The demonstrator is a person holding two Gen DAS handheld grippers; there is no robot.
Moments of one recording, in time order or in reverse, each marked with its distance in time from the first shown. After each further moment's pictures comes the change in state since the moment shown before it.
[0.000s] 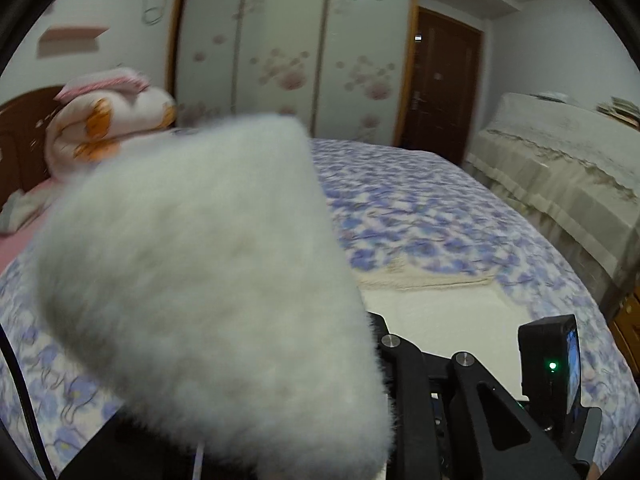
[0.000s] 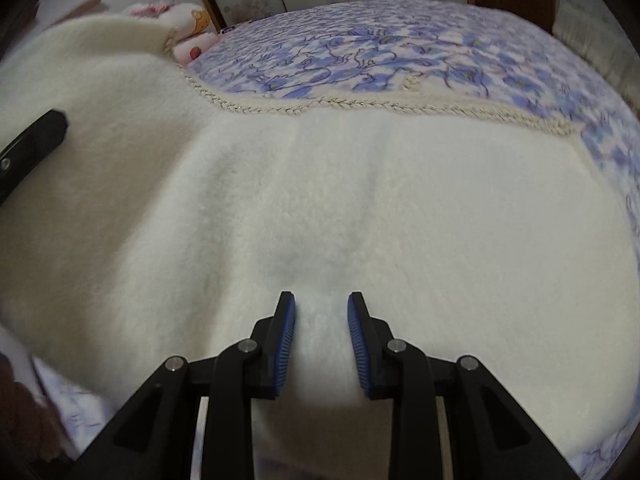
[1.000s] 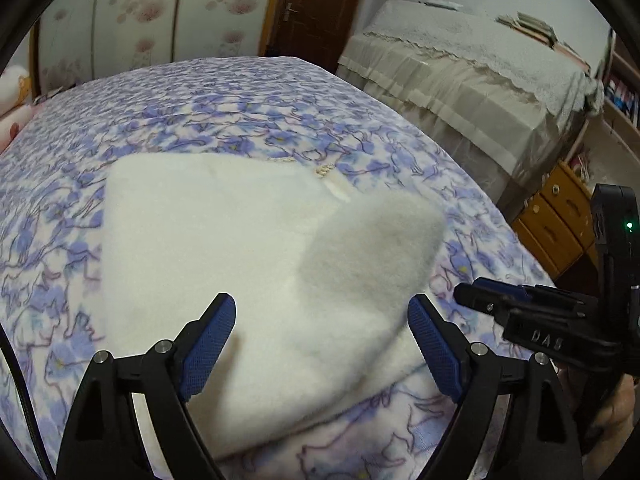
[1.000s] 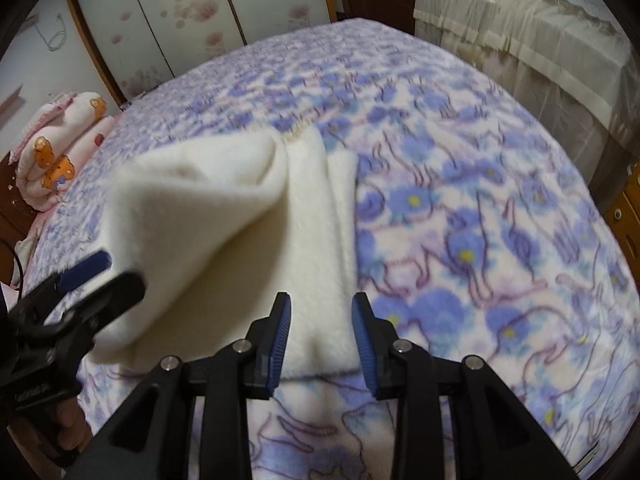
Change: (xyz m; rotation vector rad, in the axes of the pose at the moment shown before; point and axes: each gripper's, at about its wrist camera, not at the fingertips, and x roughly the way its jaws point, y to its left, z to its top) left arm 0.036 -0.131 -0.037 0.138 0.344 -0.401; right arm -0.145 -0.153 -0.049 0.227 -0.159 -0.249
